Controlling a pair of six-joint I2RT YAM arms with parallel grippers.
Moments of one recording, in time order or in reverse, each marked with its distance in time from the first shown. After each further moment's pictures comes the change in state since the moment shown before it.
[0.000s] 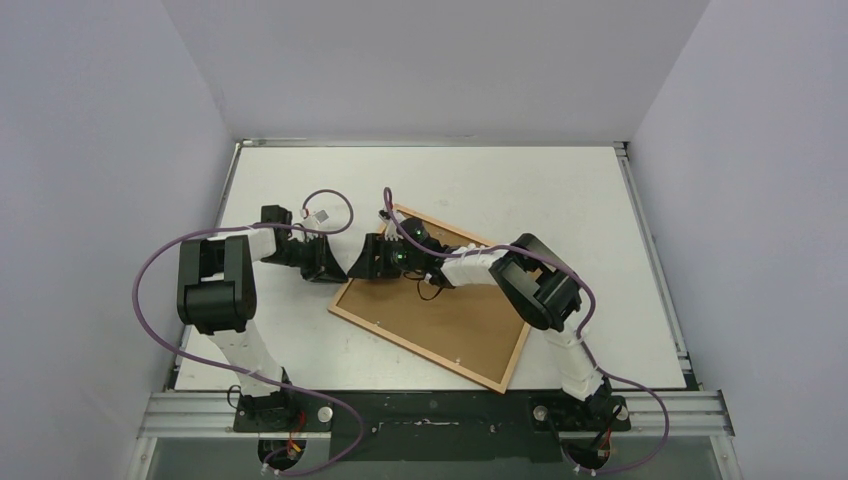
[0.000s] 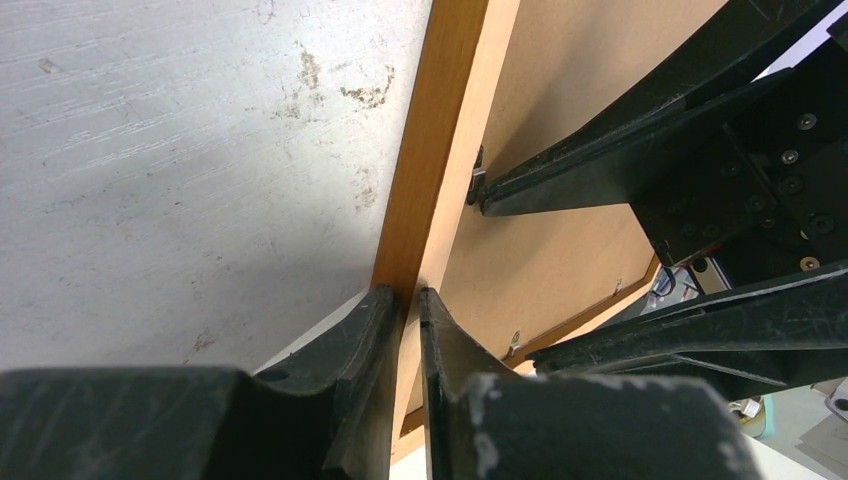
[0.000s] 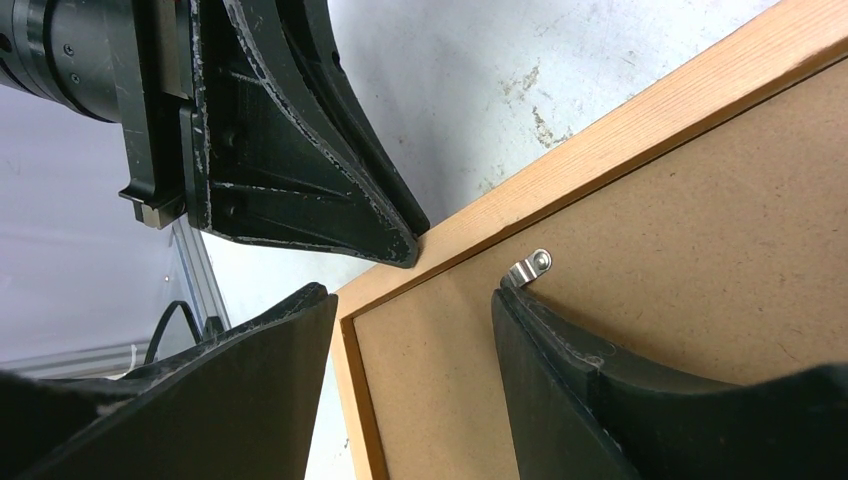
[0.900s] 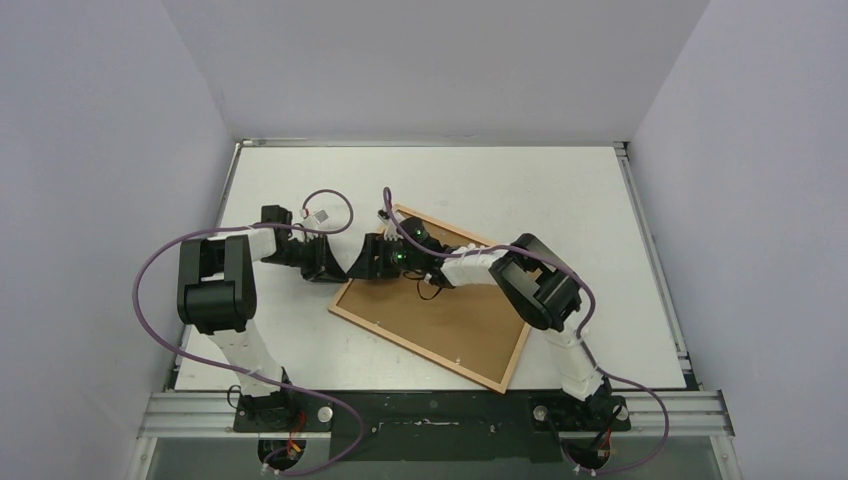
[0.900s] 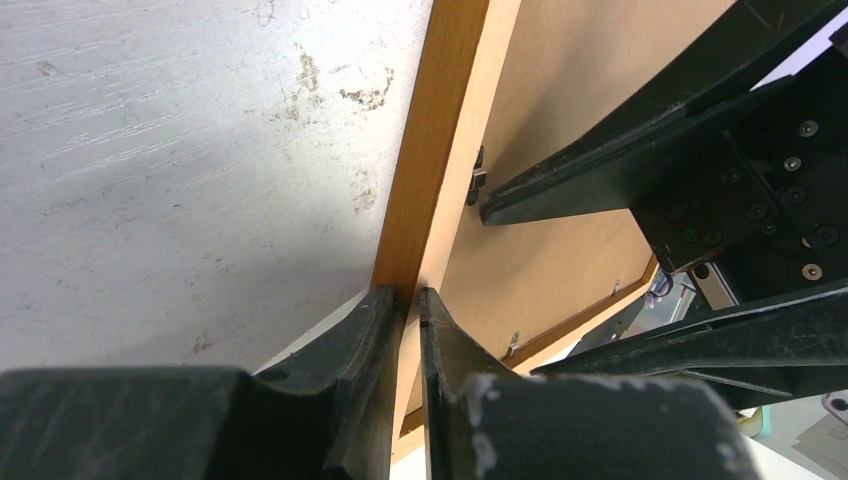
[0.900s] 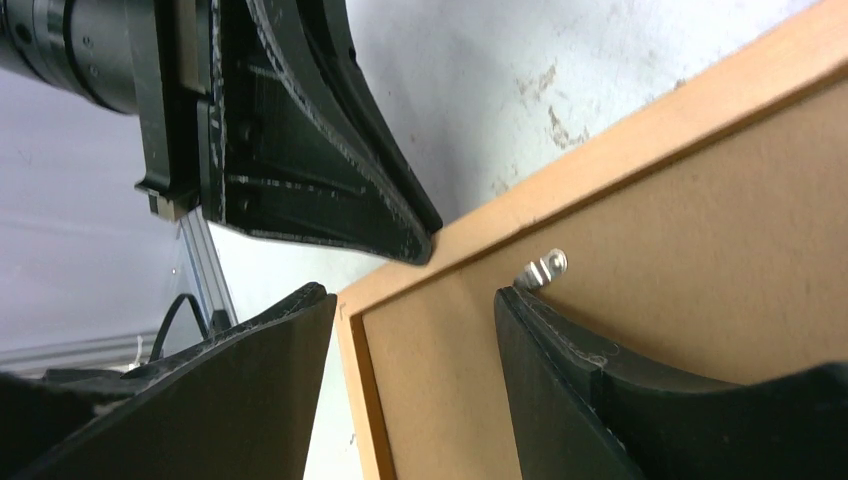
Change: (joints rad) left arm -0.001 0.002 0.000 0.003 0.003 -0.006; right arm -0.005 0.014 0.021 0.012 -0.016 0.000
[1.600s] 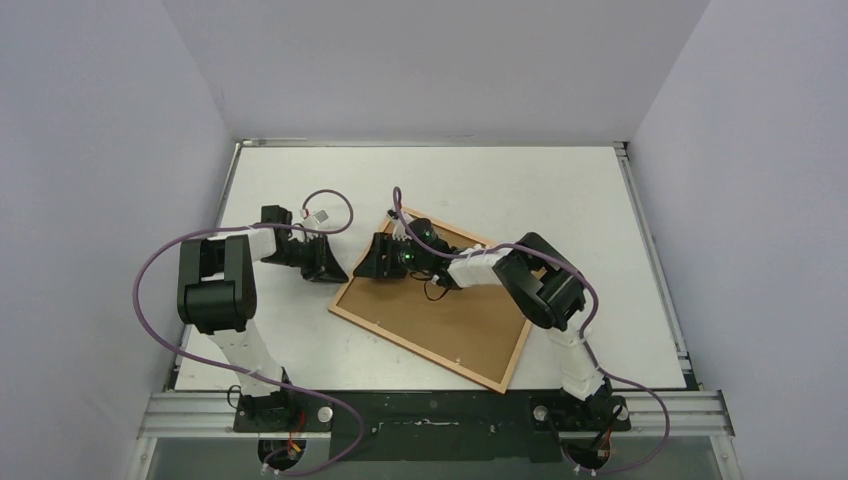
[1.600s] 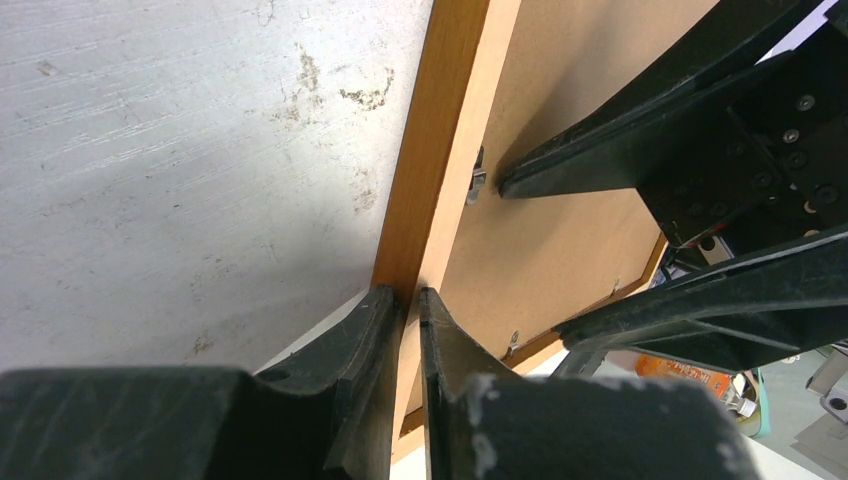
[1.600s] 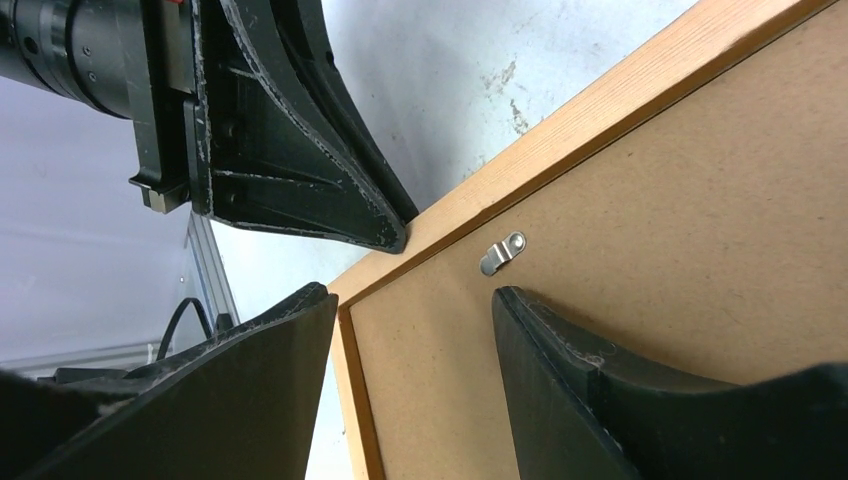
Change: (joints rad) left arm 0.000 0.002 0.000 0.000 0.002 0.000; right arm -0.028 -0.033 -0.086 0.062 -0.012 0.026
